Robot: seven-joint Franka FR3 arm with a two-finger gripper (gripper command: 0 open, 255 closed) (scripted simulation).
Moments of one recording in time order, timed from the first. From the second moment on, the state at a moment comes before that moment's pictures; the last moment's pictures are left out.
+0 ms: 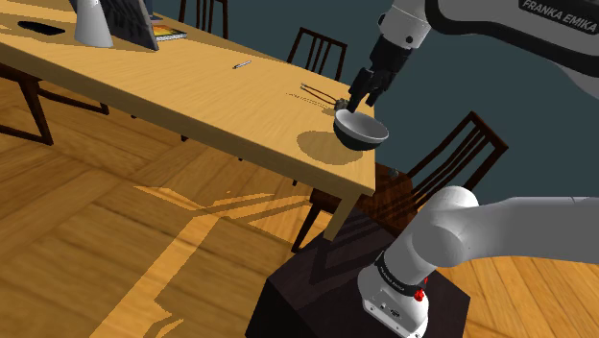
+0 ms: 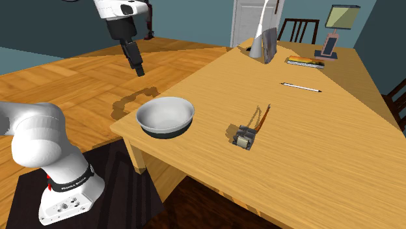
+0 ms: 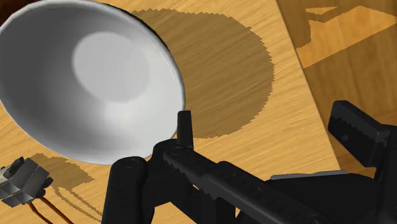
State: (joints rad) arm 0.00 -0.84 0.02 -2.34 -0.05 1.62 0.04
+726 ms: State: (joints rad) arm -0.01 -0.62 -0.19 -2.26 -0.12 1.75 -0.23
